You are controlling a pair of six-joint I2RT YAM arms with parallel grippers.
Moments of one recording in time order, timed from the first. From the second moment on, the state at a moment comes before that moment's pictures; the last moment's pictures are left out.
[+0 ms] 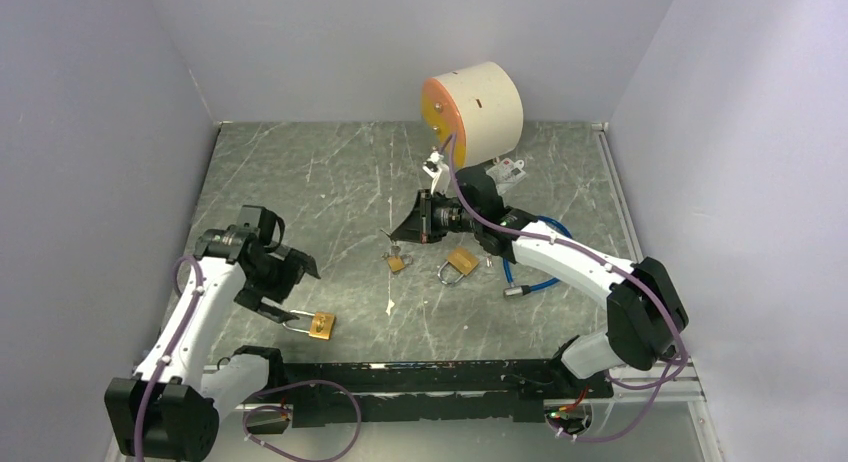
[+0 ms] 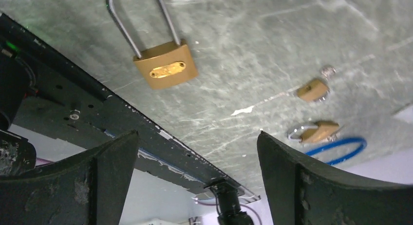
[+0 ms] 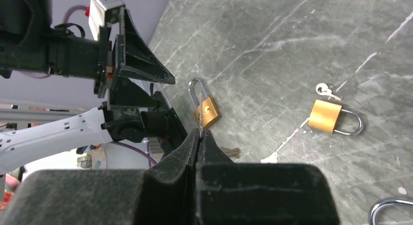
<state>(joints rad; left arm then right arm) -0.11 1.01 0.90 -1.25 0.11 -1.23 0.70 1.45 1.01 0.03 -0.54 0.66</state>
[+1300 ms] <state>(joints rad) -0.39 1.14 0.55 -0.78 -0.09 -1.36 0.66 1.44 0.97 0.01 -0.47 0.69</state>
